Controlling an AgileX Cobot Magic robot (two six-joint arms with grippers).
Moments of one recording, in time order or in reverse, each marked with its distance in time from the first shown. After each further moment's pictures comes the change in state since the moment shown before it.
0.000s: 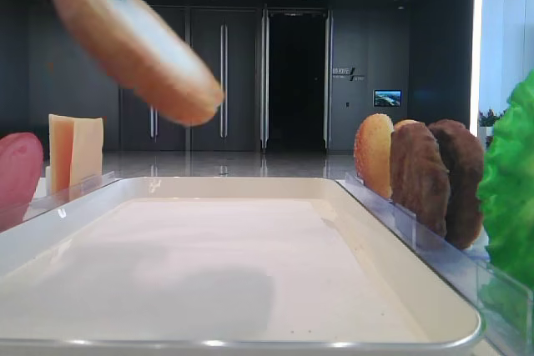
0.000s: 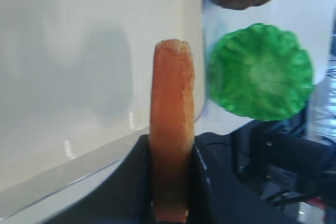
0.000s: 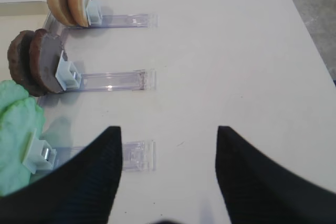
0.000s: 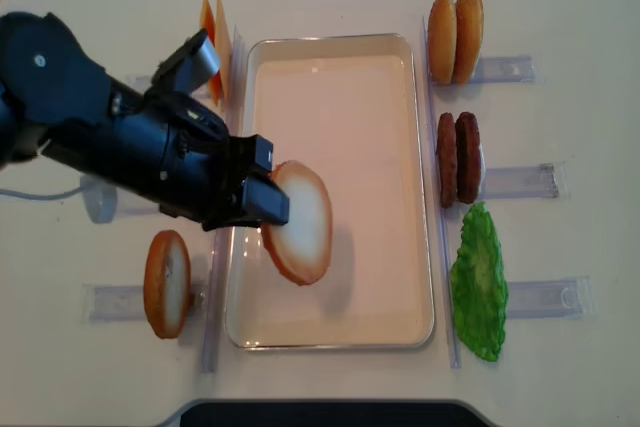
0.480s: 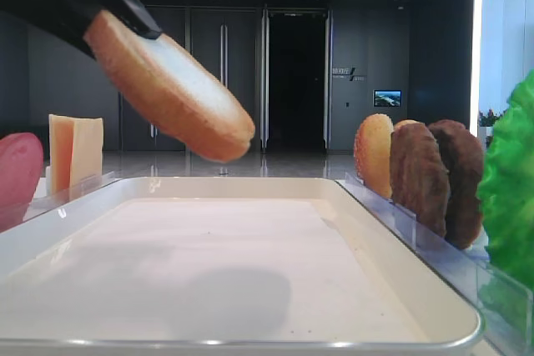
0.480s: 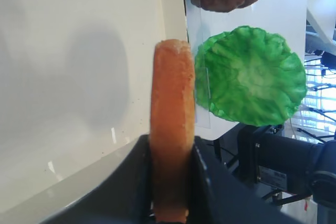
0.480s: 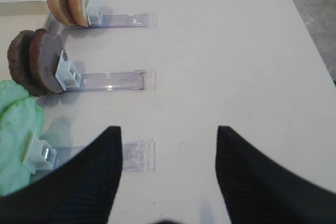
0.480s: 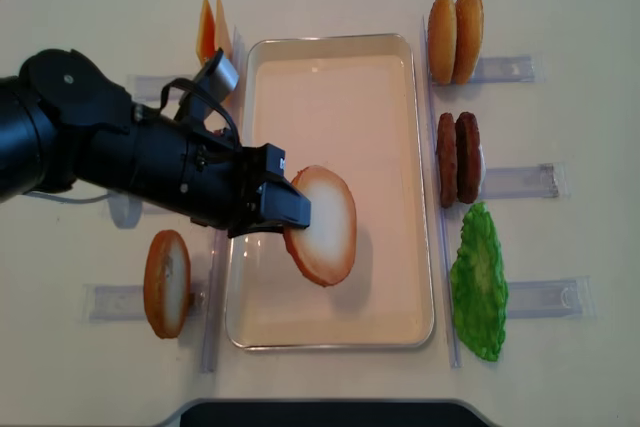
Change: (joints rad) left arm 0.016 0.090 0.056 -0.194 -0.031 0.248; right arm 0.000 0.000 0.000 0.000 0.000 0.000
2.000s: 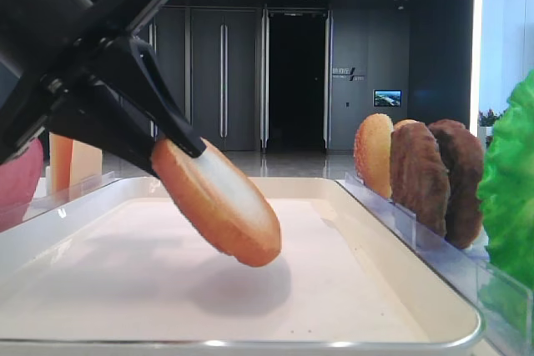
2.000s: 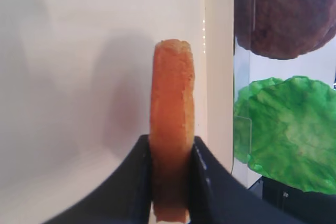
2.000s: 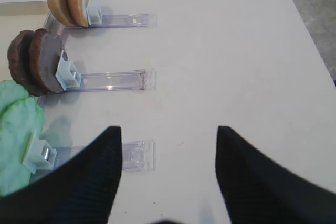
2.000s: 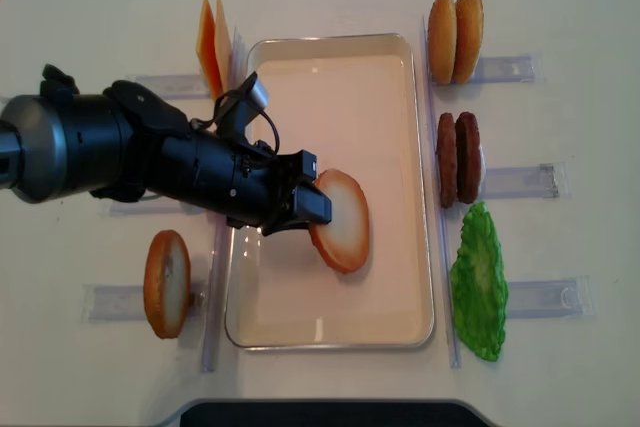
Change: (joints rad) left arm -0.042 0.235 0.000 -0.247 -0.172 0.228; right arm 0.000 0.000 0.000 0.000 0.000 0.000
